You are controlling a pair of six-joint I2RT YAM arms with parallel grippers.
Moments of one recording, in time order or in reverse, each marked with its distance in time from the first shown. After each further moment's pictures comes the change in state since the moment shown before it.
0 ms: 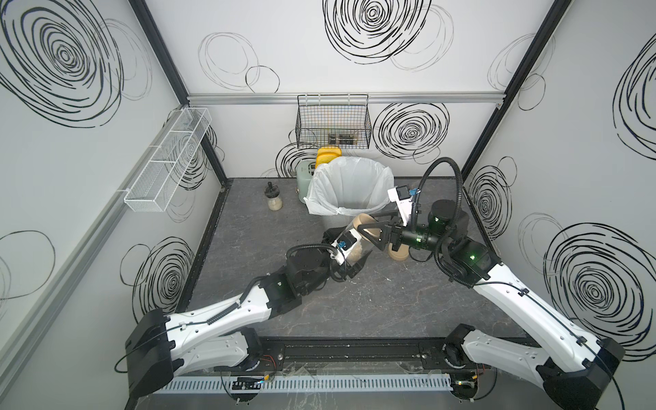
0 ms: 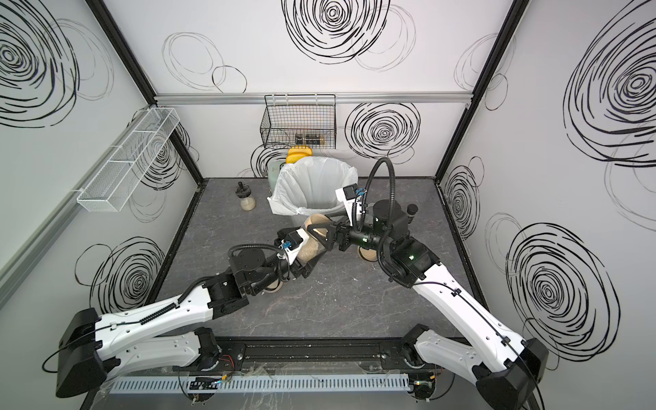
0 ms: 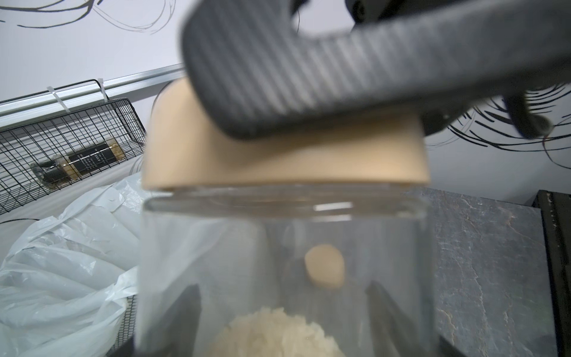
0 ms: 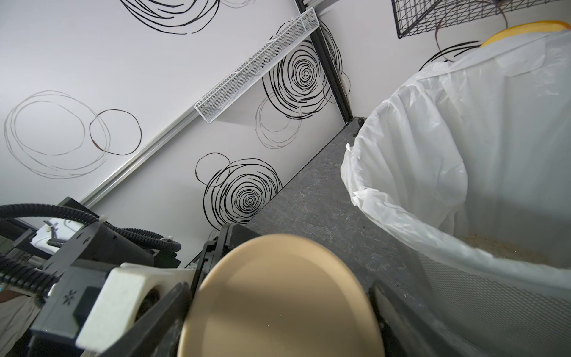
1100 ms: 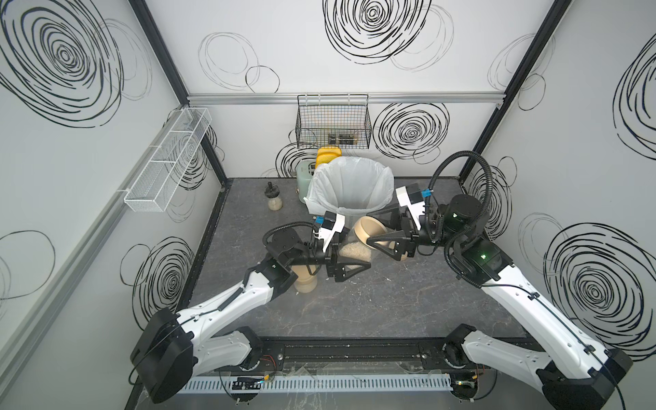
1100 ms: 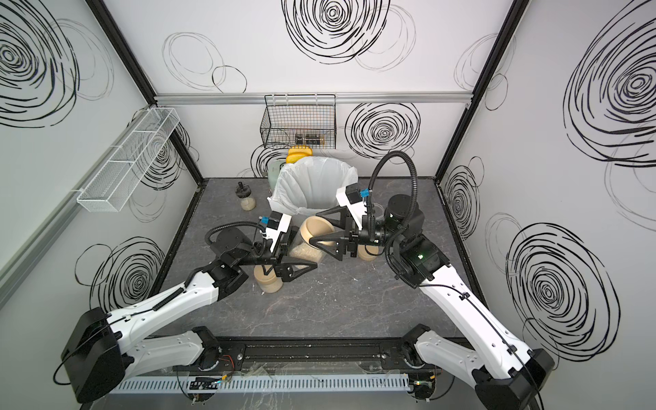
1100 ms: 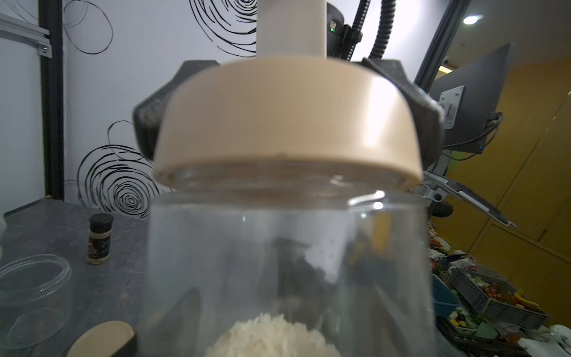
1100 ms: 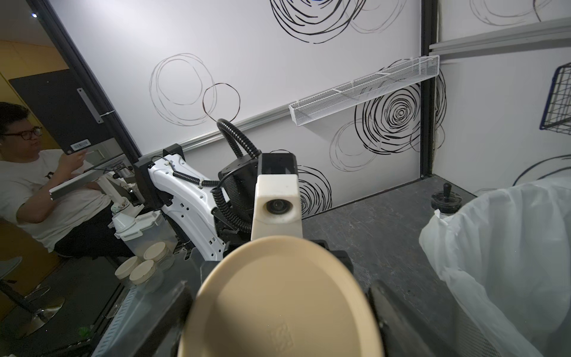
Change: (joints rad) left arm 0.281 0.087 0.002 0.426 1.077 -0.730; right arm -0.057 -0.020 0.058 0.096 -0.394 -0.198
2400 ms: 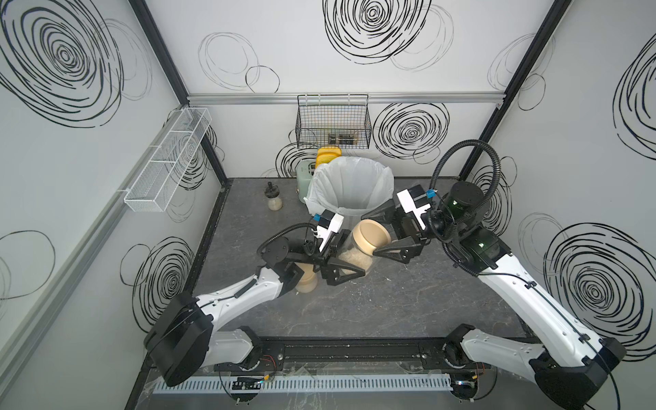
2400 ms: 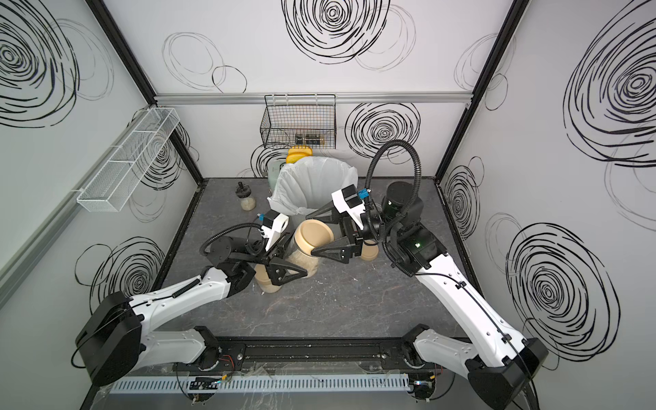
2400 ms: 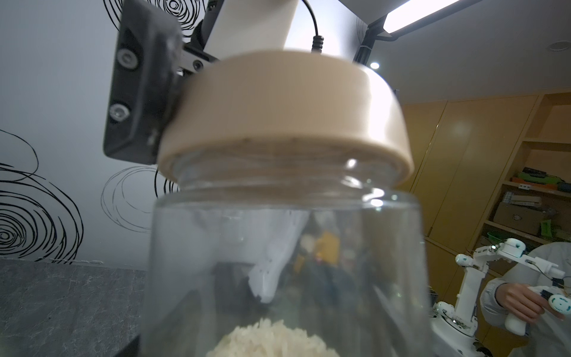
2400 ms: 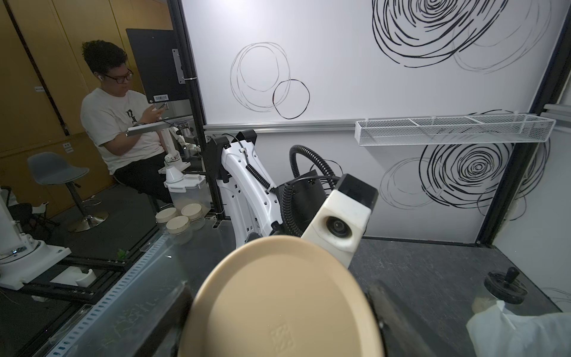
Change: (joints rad) left arm -0.001 0.097 -0.018 0.431 0.146 -0.337; right arm -0.021 0.084 0.114 0.012 -0.269 -0.175
